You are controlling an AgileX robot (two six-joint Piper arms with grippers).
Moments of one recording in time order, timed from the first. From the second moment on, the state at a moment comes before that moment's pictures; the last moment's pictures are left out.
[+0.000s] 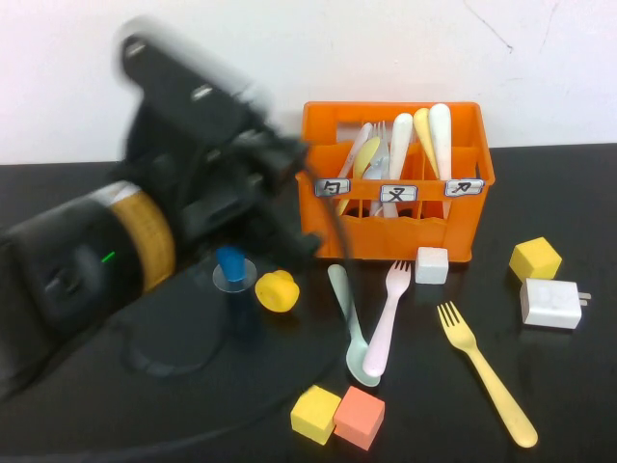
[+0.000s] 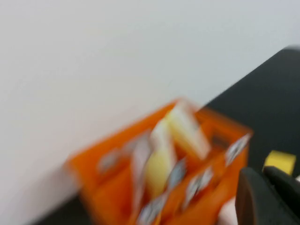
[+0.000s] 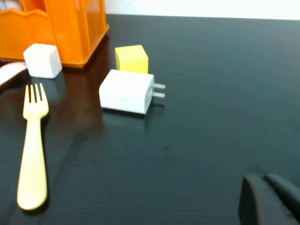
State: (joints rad) right arm 0.09 -0.01 0.02 -0.05 0.41 0.03; left arm -0.66 1.20 -0.90 0.92 -0.01 -0.87
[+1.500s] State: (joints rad) right arm 0.09 -0.01 0.02 -0.05 0.41 0.03; left arm 0.00 -0.01 0.03 0.03 0.18 -0.21
